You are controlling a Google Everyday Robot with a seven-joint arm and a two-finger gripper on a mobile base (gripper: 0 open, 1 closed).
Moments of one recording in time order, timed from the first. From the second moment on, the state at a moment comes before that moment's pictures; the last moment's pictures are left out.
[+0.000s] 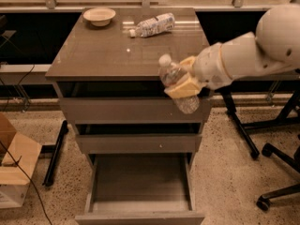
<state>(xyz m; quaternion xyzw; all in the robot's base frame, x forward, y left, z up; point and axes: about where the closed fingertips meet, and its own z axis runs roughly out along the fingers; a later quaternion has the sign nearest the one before) 0.562 -0.075 0.888 -0.59 0.67 0.18 0.40</state>
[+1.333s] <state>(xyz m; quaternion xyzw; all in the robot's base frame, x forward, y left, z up) 0.524 -0.015 0.750 -0.60 0.69 0.25 0.32</state>
